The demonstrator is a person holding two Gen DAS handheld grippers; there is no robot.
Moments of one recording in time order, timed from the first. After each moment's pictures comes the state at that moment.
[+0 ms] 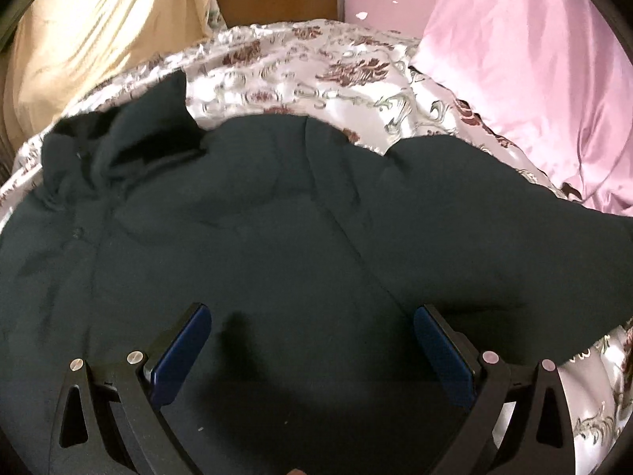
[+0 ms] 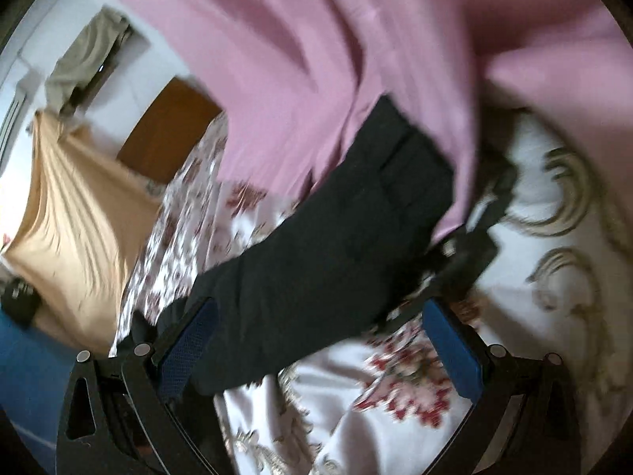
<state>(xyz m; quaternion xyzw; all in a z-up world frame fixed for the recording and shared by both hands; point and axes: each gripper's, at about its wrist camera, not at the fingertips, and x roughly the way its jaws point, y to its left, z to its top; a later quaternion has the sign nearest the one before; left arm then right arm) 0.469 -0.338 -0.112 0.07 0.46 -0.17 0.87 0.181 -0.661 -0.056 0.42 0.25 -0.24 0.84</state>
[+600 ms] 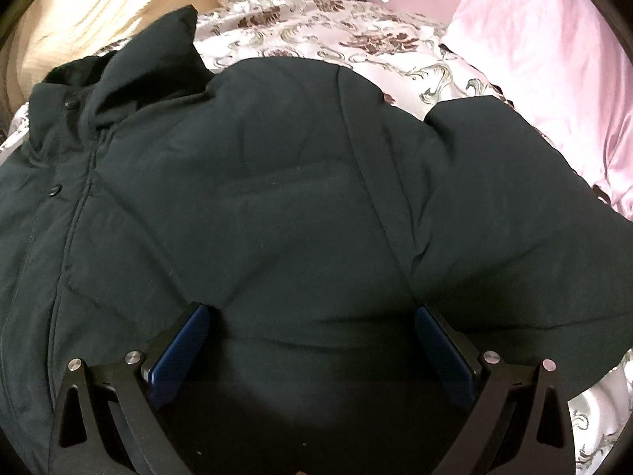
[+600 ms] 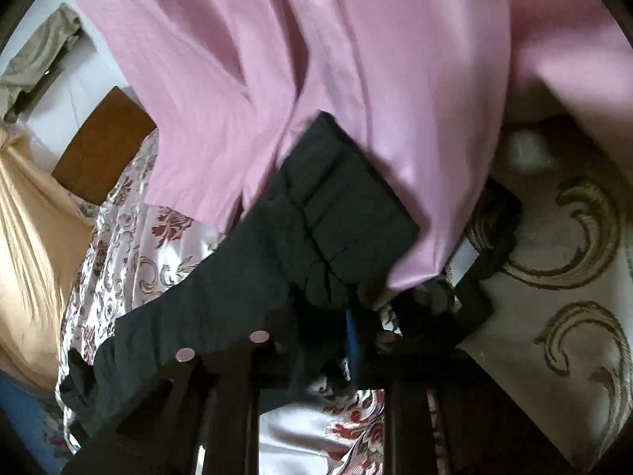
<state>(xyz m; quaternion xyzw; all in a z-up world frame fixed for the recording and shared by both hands) 0.488 -0.331 -0.150 0.05 0.50 -0.15 0.85 0.242 -0.682 -0.078 0.39 0.27 -0.36 0.80</state>
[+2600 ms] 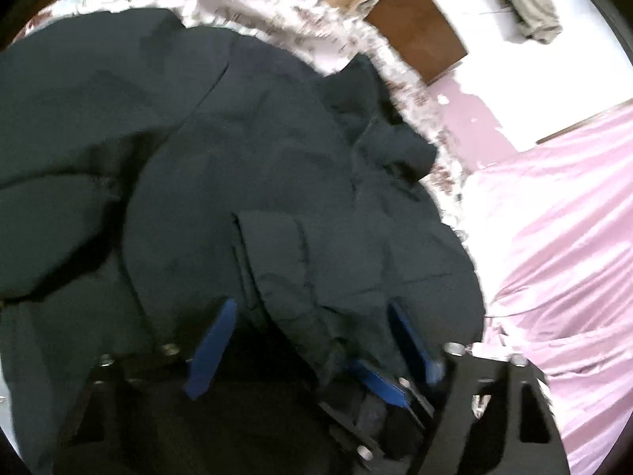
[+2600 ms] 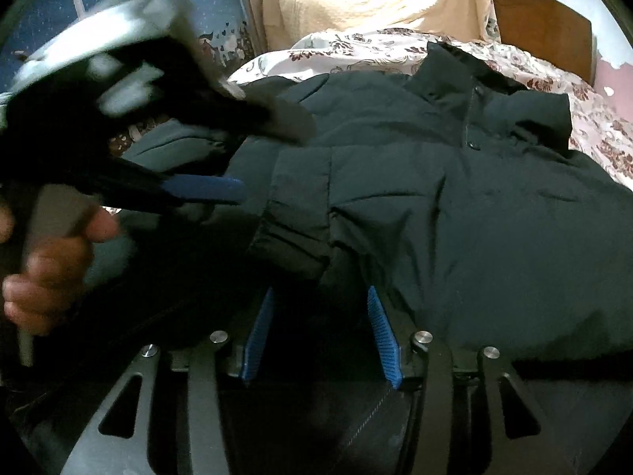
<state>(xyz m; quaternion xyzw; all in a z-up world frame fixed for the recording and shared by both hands) 0.475 0.031 -0.114 -0.29 0.53 -0.18 0.78 0.389 -0.127 -0.099 -0.03 0.44 0.19 0.88</state>
